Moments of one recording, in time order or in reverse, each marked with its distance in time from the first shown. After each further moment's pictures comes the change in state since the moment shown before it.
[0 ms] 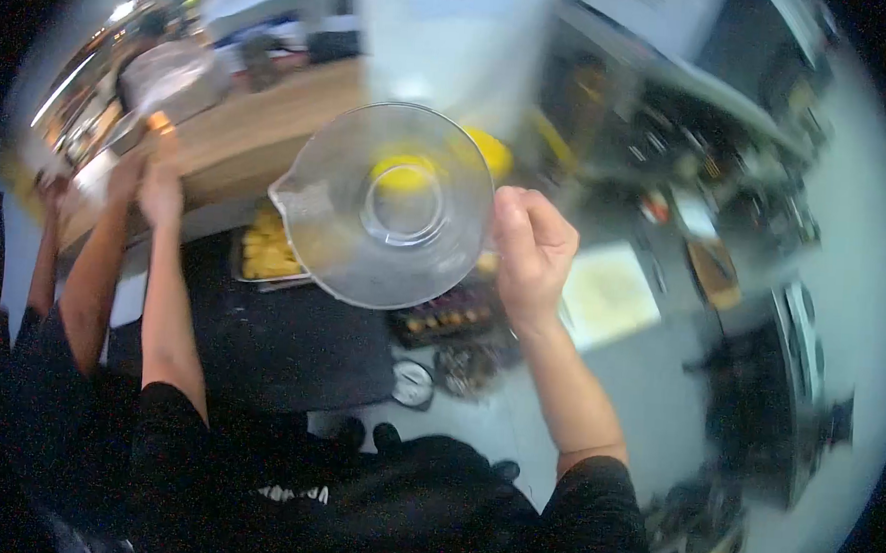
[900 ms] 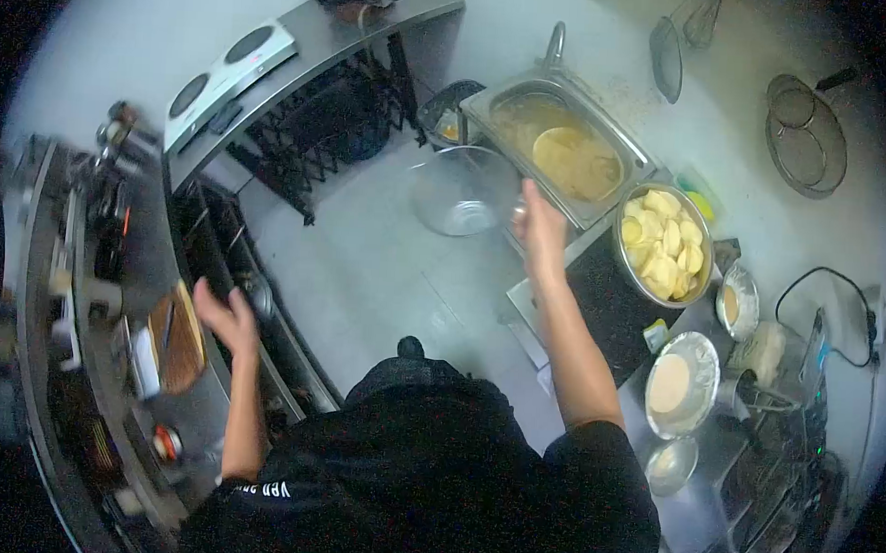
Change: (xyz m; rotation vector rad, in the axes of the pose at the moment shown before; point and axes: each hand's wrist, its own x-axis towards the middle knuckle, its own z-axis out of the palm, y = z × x) left_hand -0.874 1.040 -0.066 -1.530 -0.854 1.311; right_hand -0.490 -0.411 -0.687 -0.697 2.254 -0.017
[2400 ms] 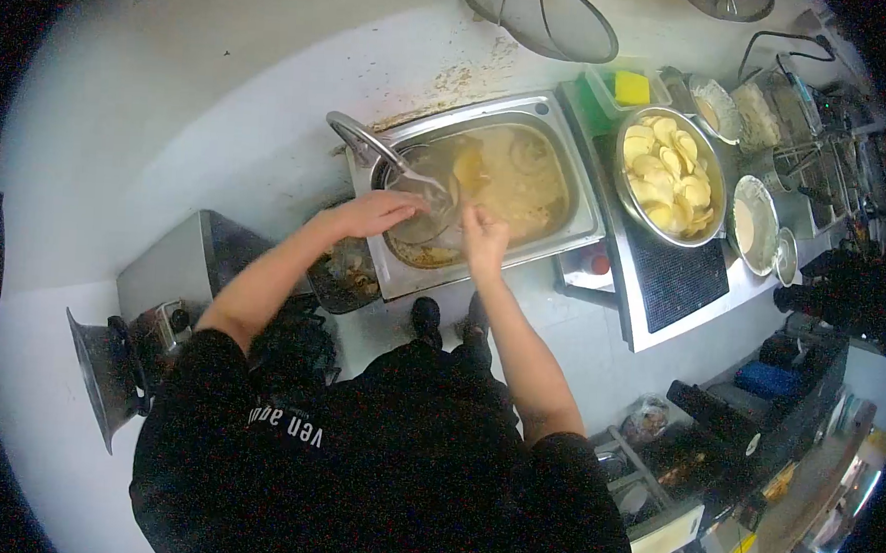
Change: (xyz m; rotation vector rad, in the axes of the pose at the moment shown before) left_hand 0.243 0.448 0.689 -0.897 -1.955 1.567; right_hand 0.374 0.084 0.111 -0.072 1.216 -0.025
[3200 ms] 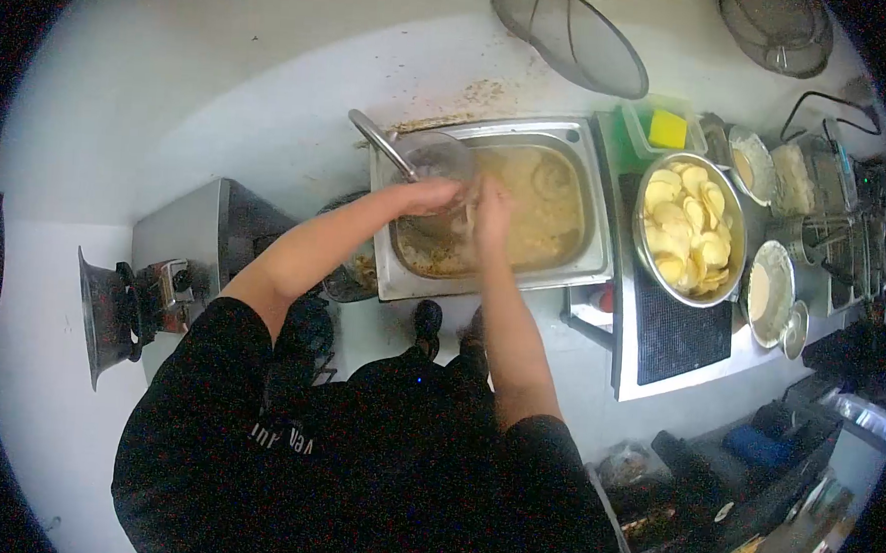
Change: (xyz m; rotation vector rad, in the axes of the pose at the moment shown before) left_hand 0.108 -0.032 0.037 -0.106 -0.366 -0.491; right_hand 0.071 0.005 0.035 0.574 -0.059 0.250
